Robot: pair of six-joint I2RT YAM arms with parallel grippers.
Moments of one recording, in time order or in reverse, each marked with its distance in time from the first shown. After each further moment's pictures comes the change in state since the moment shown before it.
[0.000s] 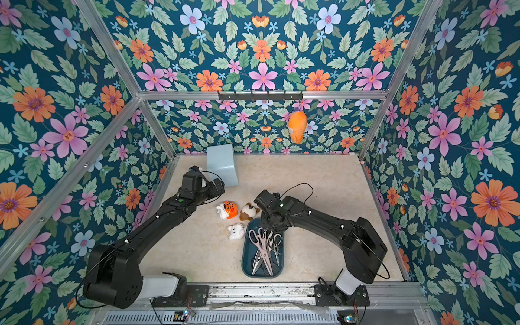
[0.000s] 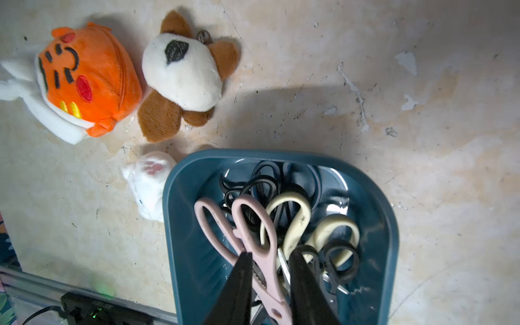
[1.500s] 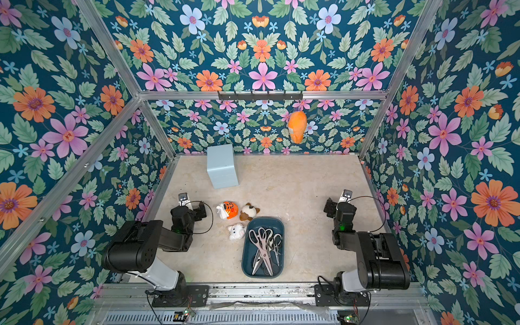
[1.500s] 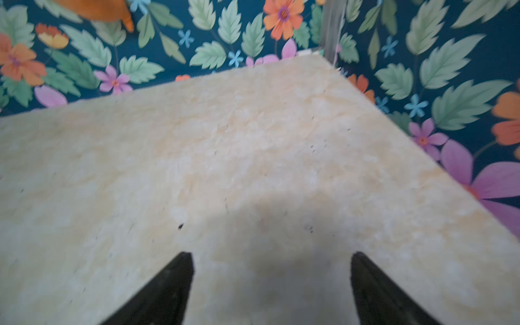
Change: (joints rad) left arm 0.221 0.261 -0.642 1.216 -0.240 0.530; right arm -0.911 -0.166 -0.937 1.558 0.100 -0.790
